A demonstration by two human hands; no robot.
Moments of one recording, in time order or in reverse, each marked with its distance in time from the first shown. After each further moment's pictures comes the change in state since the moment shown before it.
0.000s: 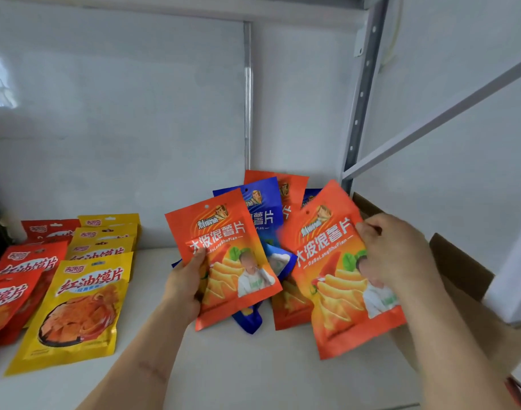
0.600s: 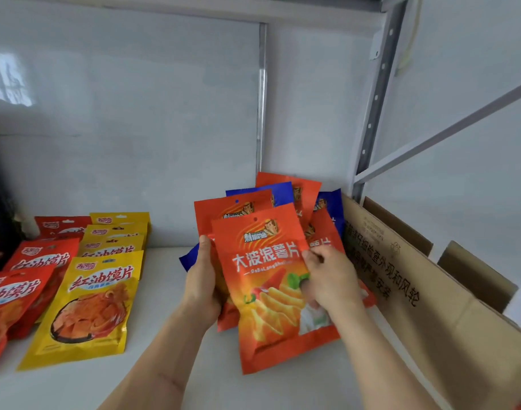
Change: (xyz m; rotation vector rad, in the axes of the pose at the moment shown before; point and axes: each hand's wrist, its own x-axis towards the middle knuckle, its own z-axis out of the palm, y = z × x) left_hand -0.024 0.000 0.013 -0.127 -0.170 0.021; right_hand -0.010 -0.049 0.097 0.487 -0.091 0.020
